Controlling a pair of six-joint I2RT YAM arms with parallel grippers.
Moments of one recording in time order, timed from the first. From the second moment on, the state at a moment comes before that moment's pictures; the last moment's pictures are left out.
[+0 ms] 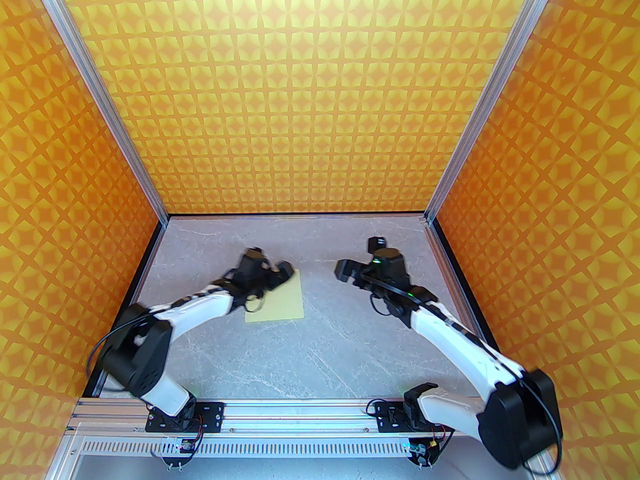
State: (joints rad) left arm -0.44 1.55 0.92 -0.06 0.16 -0.93; right arm 0.42 1.29 0.89 -0.25 -0.04 0.55
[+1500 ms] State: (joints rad) left arm -0.41 1.73 0.98 -0.32 0.10 -0.70; right arm 0.63 1.98 1.20 -0.22 -0.04 0.57
